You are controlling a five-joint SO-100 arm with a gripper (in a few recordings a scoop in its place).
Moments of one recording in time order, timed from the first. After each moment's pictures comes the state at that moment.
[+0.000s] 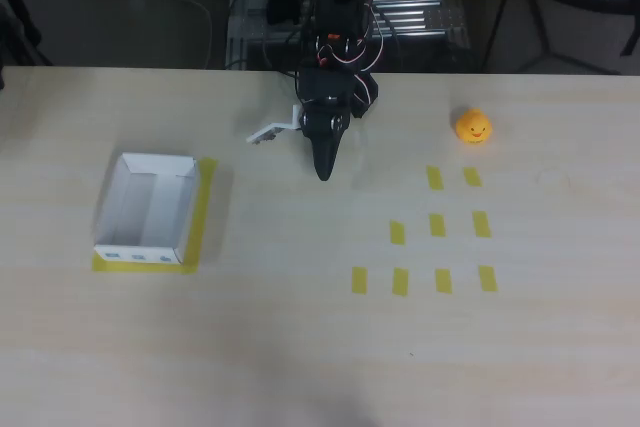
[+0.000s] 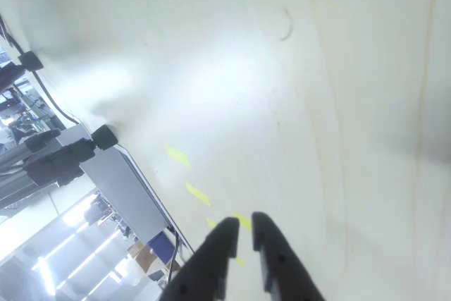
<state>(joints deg) 3.8 188.2 173.8 61.6 11.4</state>
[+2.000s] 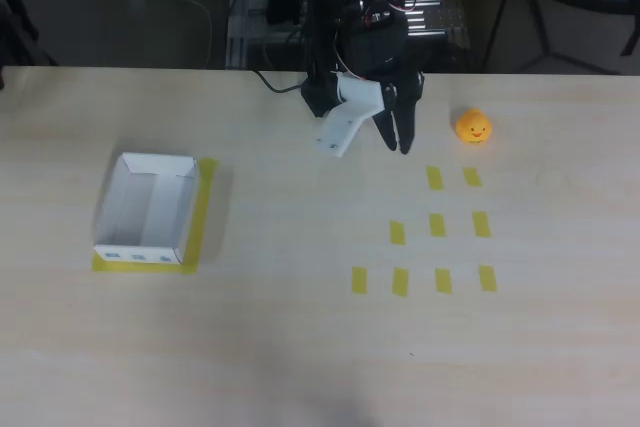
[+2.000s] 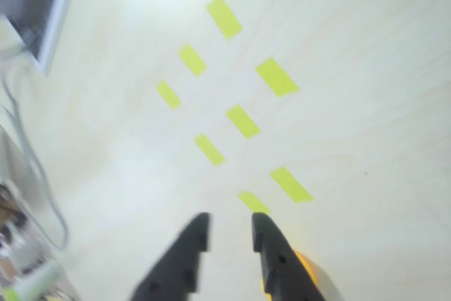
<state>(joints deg) -25.7 131.9 111.4 77.6 -22.7</state>
